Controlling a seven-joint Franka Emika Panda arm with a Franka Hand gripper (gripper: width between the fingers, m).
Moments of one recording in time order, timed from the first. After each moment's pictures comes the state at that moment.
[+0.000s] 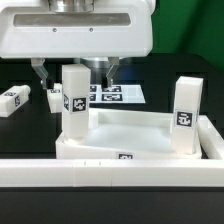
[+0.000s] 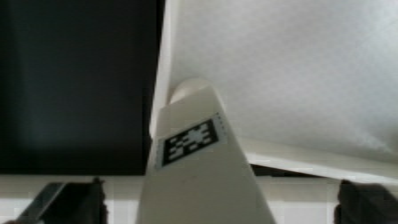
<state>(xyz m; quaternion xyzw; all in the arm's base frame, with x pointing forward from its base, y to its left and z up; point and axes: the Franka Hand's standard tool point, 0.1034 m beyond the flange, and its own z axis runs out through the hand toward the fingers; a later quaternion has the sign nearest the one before) 0.595 -0.069 0.110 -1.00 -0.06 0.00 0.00</state>
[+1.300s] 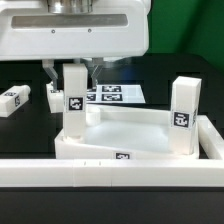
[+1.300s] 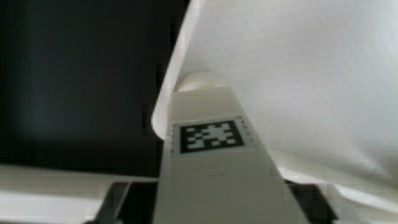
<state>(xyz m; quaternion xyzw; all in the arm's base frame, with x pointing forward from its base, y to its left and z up) 0.590 -0.070 0.106 -1.00 0.01 0.01 0.01</state>
